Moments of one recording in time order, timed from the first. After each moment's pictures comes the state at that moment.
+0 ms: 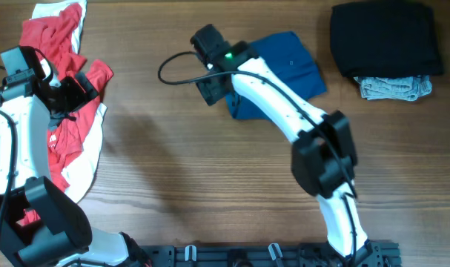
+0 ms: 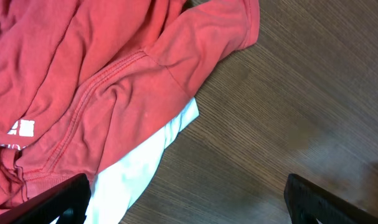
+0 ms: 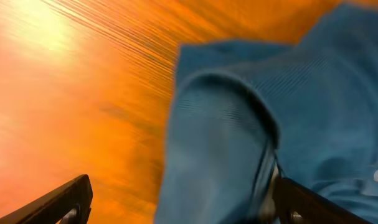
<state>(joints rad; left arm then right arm) 0.38 1.68 1.33 -0.82 0.13 -0.28 0.63 2.28 1.99 -0.99 0.23 0.06</state>
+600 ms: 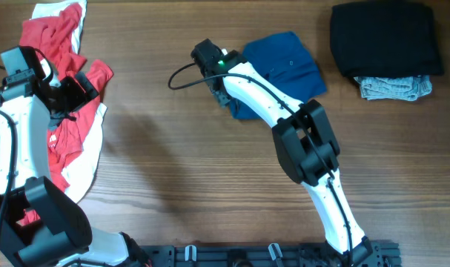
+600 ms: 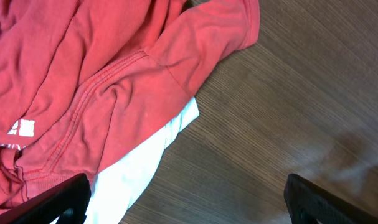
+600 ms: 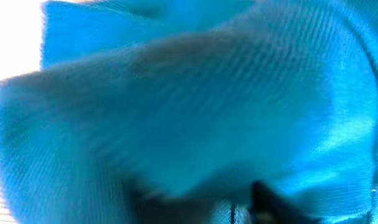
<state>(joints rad) 0.38 1.68 1.33 -0.82 0.13 -0.28 0.62 2.43 2.00 -0.99 0.45 0.08</state>
